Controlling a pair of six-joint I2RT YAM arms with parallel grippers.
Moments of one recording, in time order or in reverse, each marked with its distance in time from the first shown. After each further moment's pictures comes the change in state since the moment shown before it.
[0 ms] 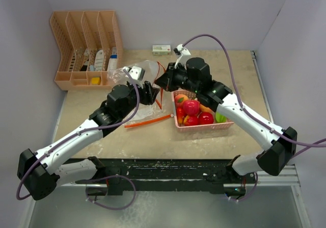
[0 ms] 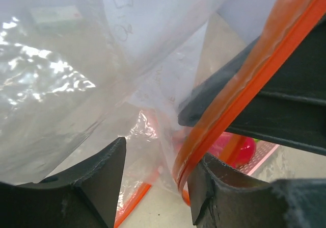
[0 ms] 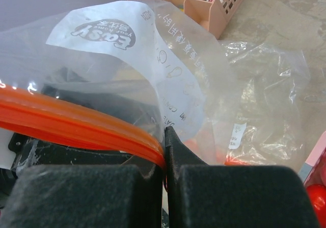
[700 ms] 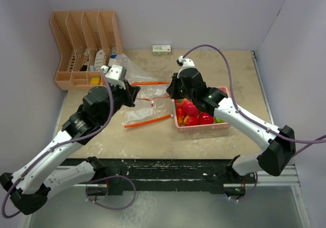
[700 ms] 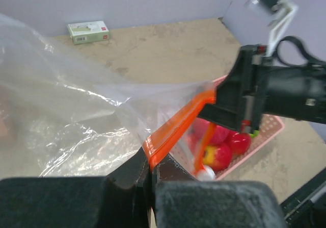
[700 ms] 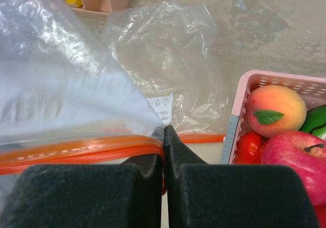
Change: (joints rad) left arm -0.001 -0.181 0.138 -0.332 -0.085 0.025; right arm 0.023 -0.011 -0.103 -0.117 0.306 -0.012
